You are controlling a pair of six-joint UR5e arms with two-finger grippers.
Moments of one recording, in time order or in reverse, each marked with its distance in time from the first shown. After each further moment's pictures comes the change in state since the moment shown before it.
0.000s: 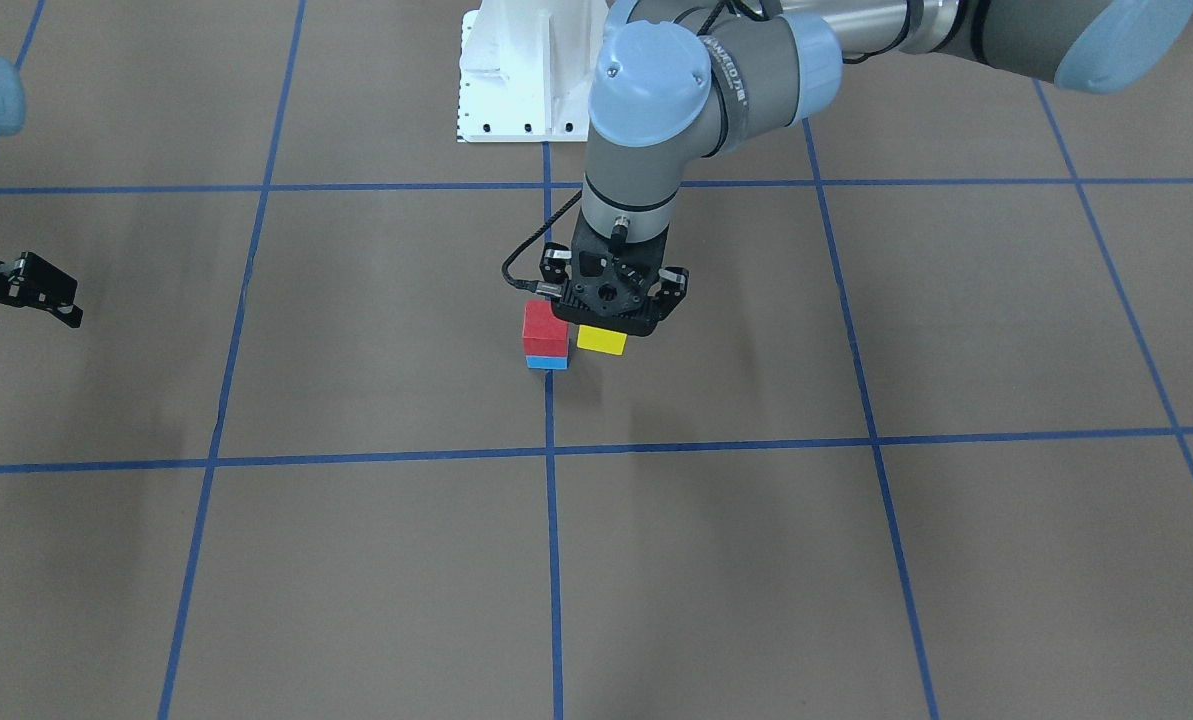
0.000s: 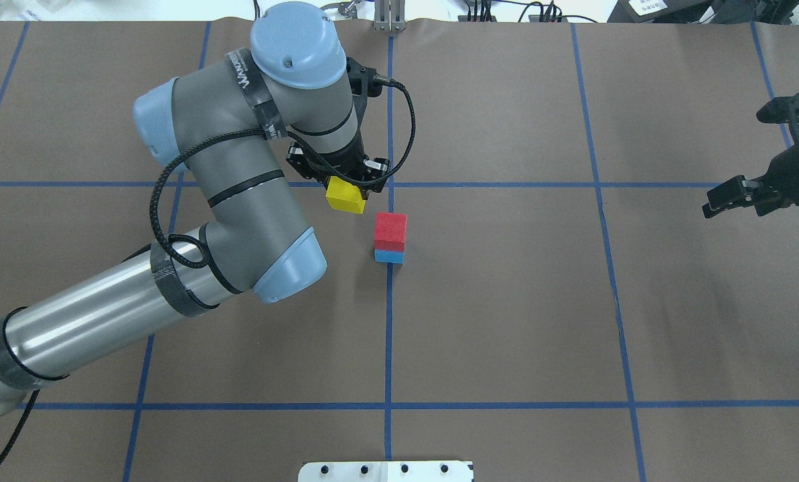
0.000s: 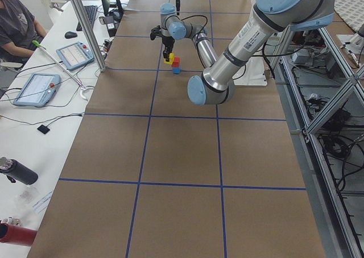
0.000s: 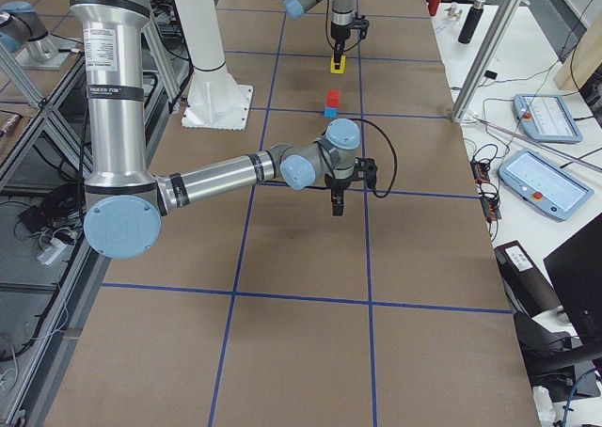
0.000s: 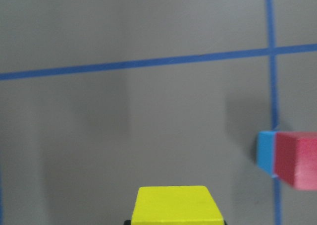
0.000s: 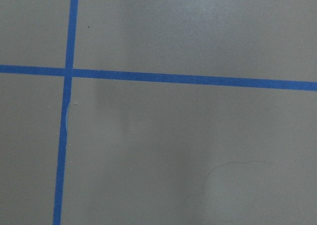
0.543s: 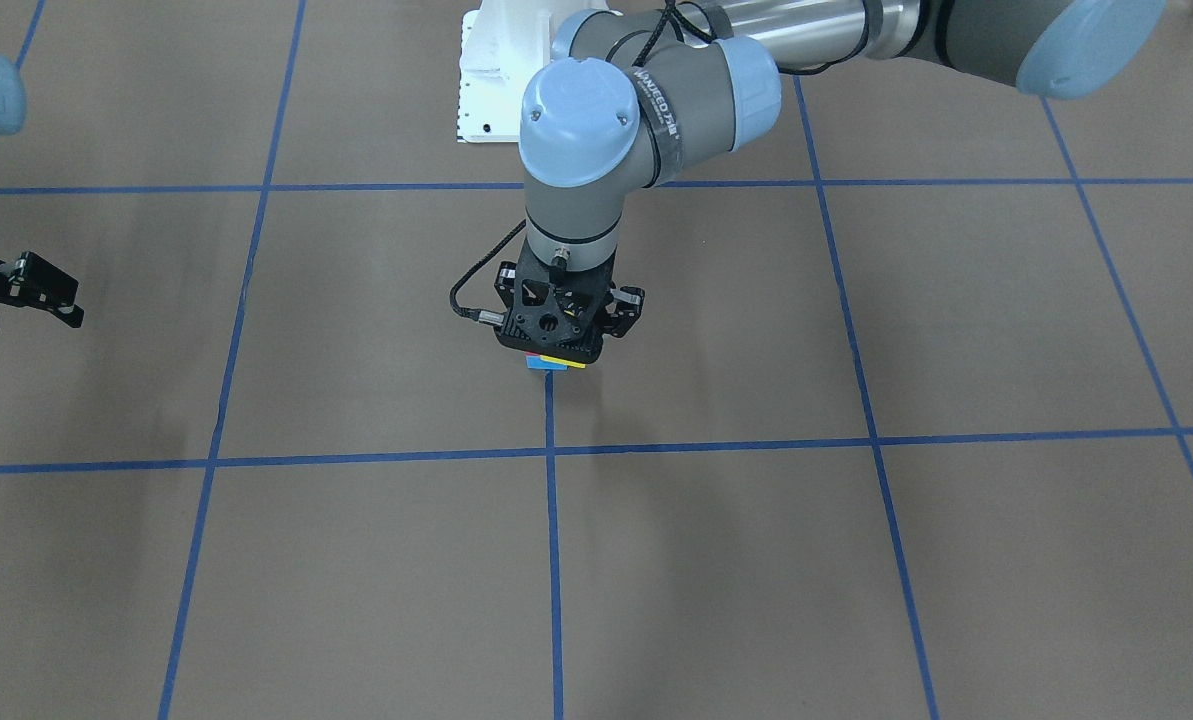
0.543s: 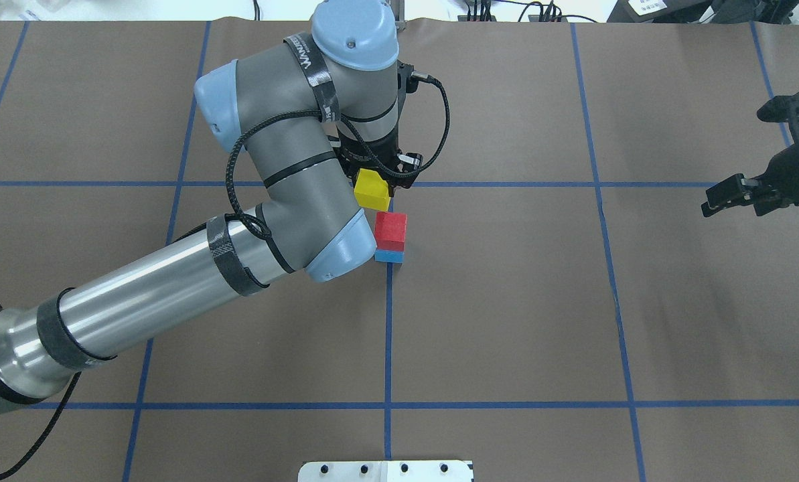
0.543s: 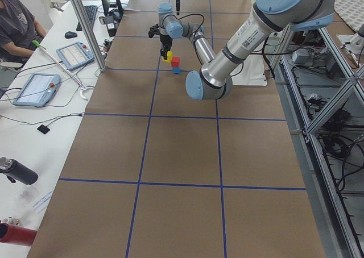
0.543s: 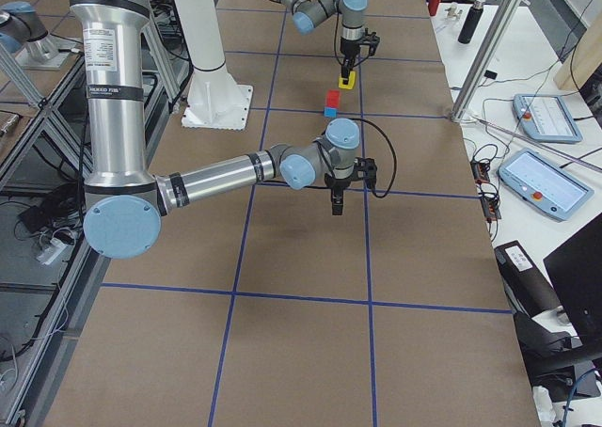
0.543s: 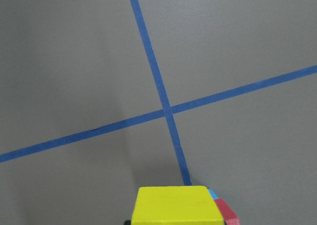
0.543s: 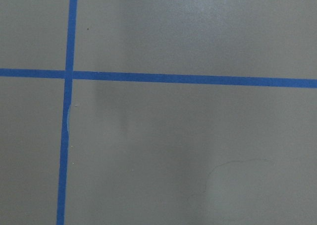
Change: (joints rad) left arm 0.011 -0.114 0.134 0.063 -0.033 -0.005; right arm 0.000 0.000 0.004 0.000 0.003 0.024
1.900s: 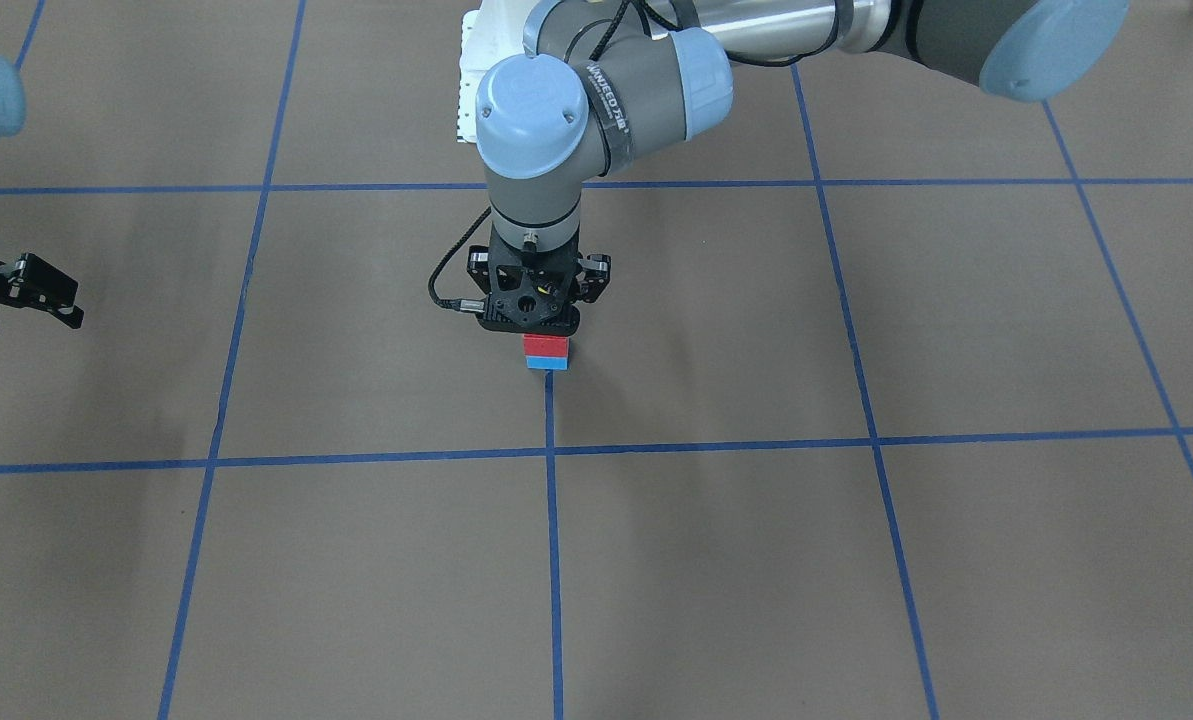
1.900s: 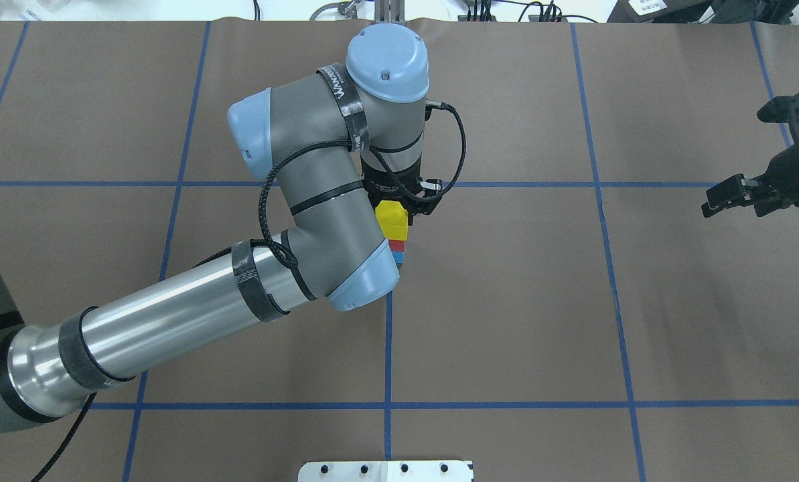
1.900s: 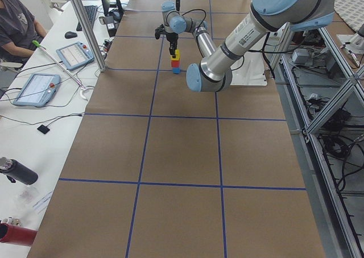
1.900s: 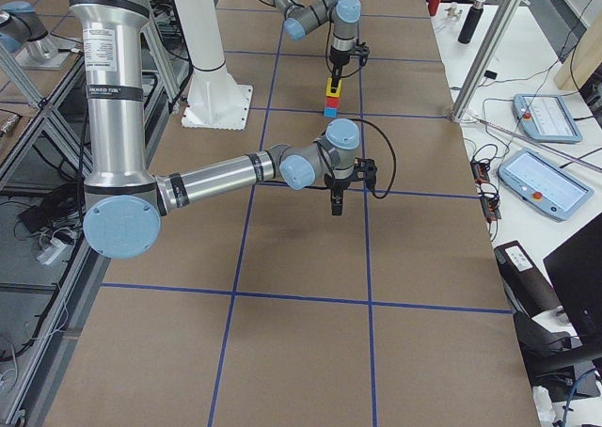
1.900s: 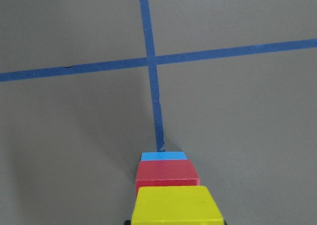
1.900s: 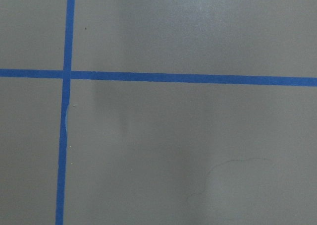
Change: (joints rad) left arm 0.054 -0.019 0.010 0.019 -0.015 -0.159; right arm 0.000 0.000 -0.003 0.000 0.001 0.002
